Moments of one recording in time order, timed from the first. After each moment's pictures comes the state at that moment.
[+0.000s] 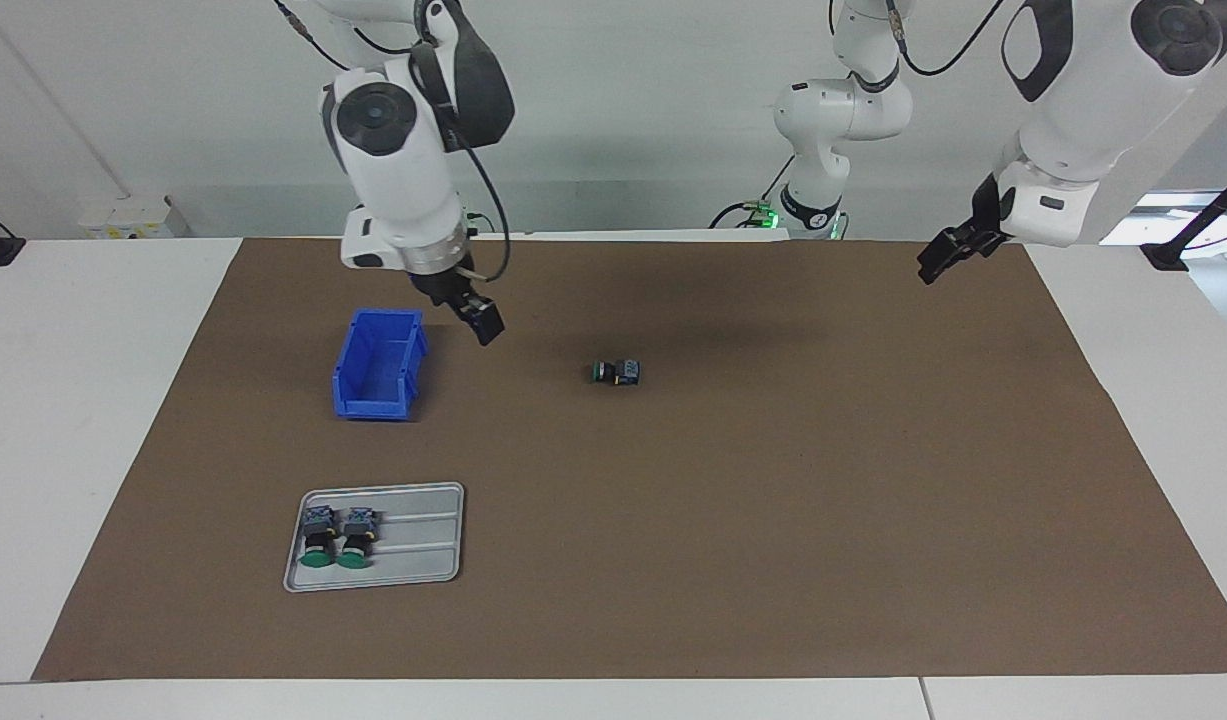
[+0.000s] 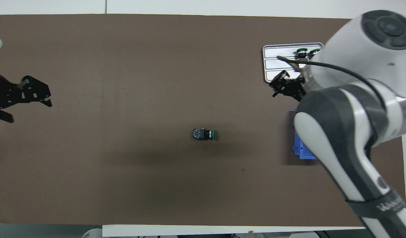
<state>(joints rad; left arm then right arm) -0.15 -0.02 -0.05 -1.65 0.00 1.44 -0.57 0.09 0.06 0.12 -1.72 0.05 1.67 0.82</state>
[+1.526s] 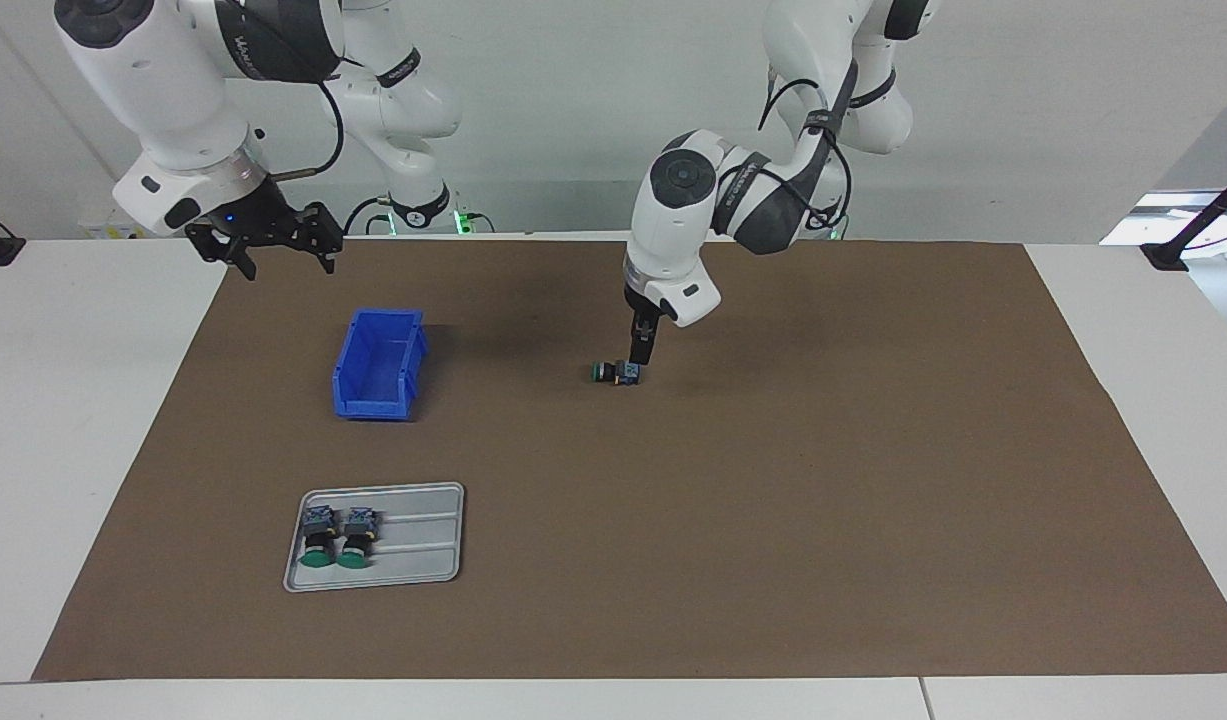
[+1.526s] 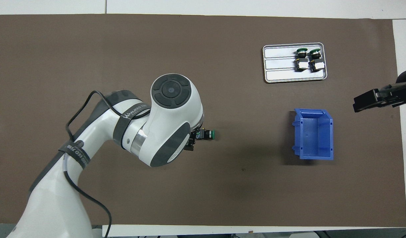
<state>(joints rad) -0.74 0.30 -0.06 -1.75 -0.14 2.00 -2.08 -0.13 -0.04 0.12 -1.65 -0.03 1.48 -0.11</state>
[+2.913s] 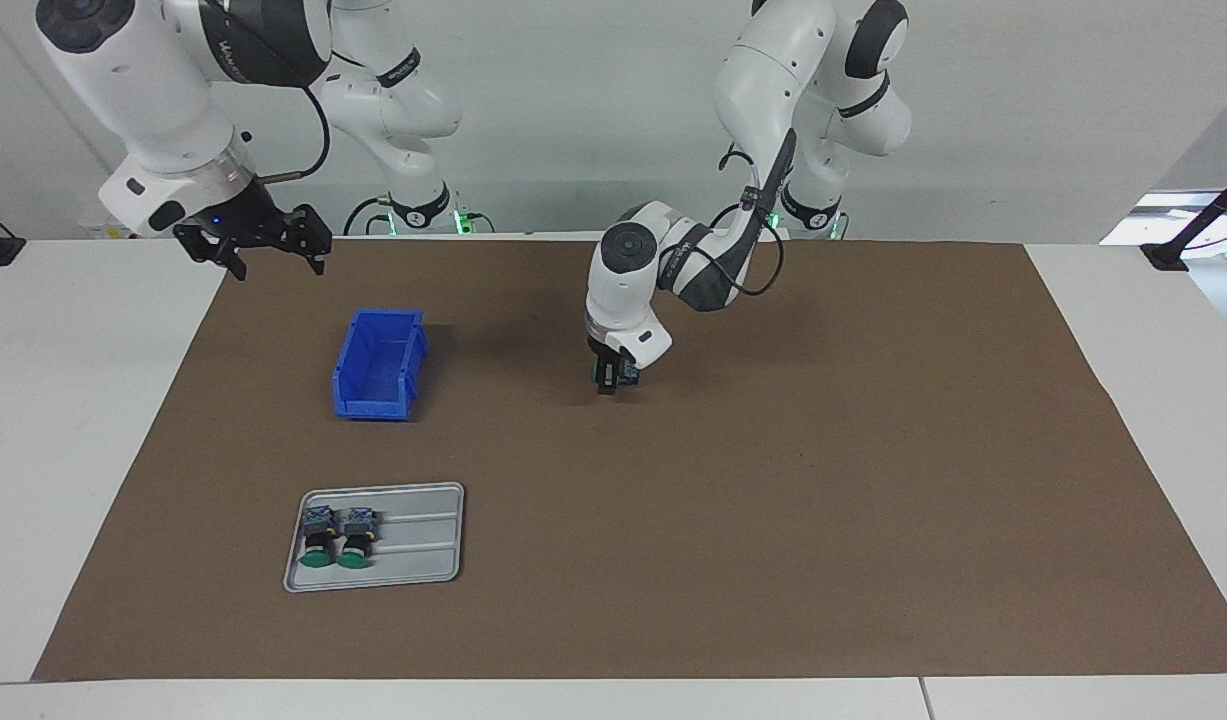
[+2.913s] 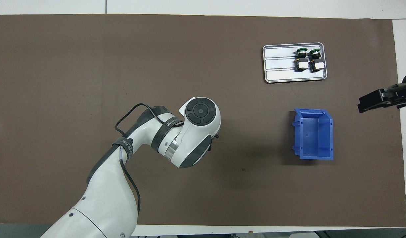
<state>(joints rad) -0.81 0.45 -0.06 -1.80 -0.14 2.23 -2.18 -0.11 -0.04 0.08 -1.66 -0.03 1.48 -0.11</state>
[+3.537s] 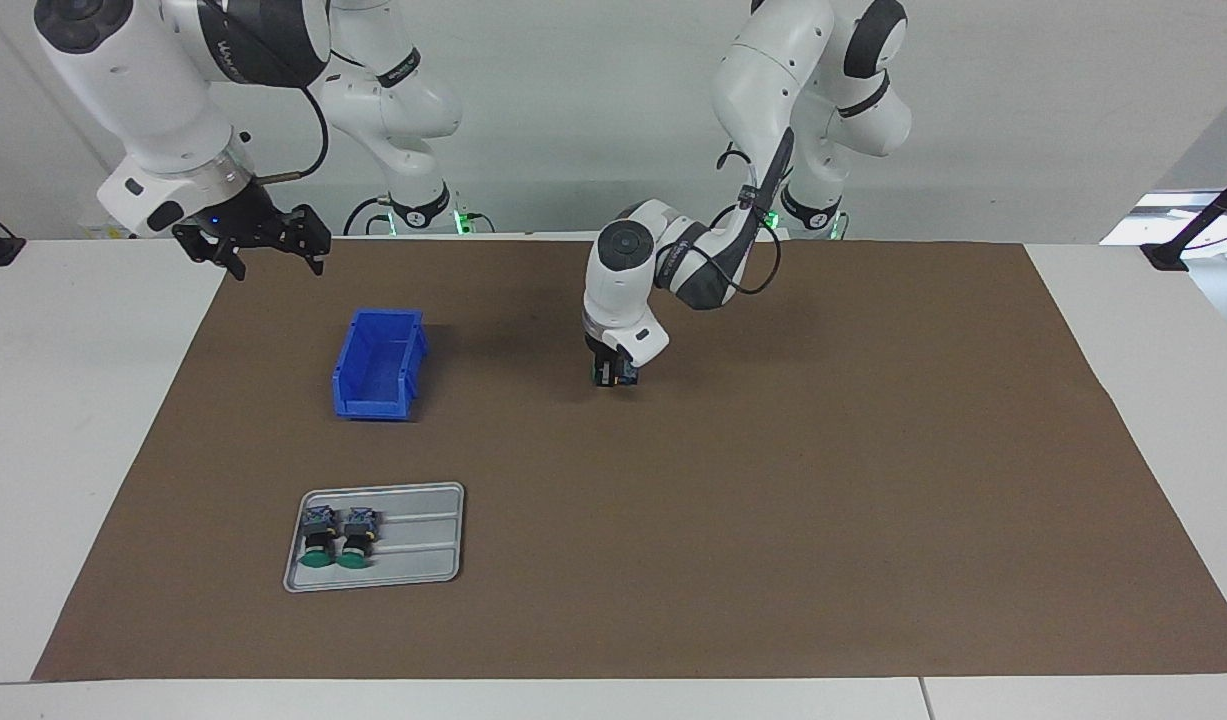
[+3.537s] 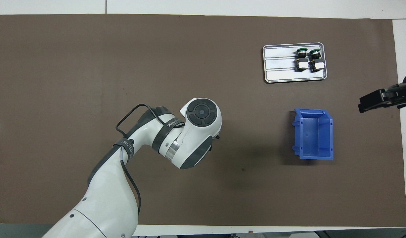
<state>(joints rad) -0.81 0.45 -0.05 -1.80 -0.14 2.23 -2.18 -0.11 -0.04 0.08 -1.66 -0.03 1.48 -0.11</state>
